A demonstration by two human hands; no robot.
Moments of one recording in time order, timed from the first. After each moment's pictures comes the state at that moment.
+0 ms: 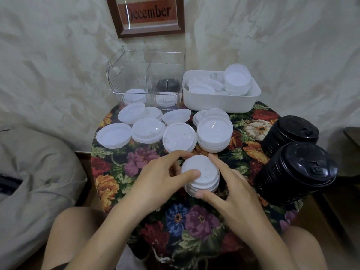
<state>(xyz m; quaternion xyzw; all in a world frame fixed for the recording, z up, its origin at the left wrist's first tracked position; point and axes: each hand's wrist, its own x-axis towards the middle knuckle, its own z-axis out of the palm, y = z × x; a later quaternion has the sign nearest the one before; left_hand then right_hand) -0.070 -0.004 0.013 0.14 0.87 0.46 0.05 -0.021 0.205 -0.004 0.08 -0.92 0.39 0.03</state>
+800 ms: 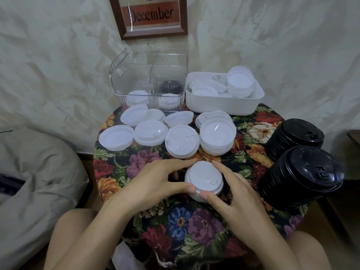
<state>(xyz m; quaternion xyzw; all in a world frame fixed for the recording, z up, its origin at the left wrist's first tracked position) -0.082 -0.018 0.021 0.25 0.89 0.36 0.10 -0.023 0.208 -0.010 0.07 -0.92 0.38 0.02</state>
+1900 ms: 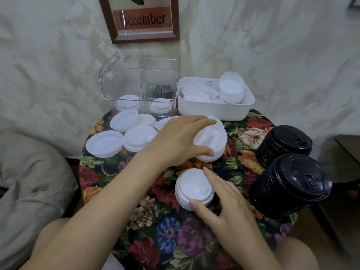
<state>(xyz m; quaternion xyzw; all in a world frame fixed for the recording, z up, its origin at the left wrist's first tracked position) -0.169 0.047 0.058 0.33 0.92 0.19 -0.08 -0.023 0.203 -0.007 0.09 -0.94 0.33 0.03</state>
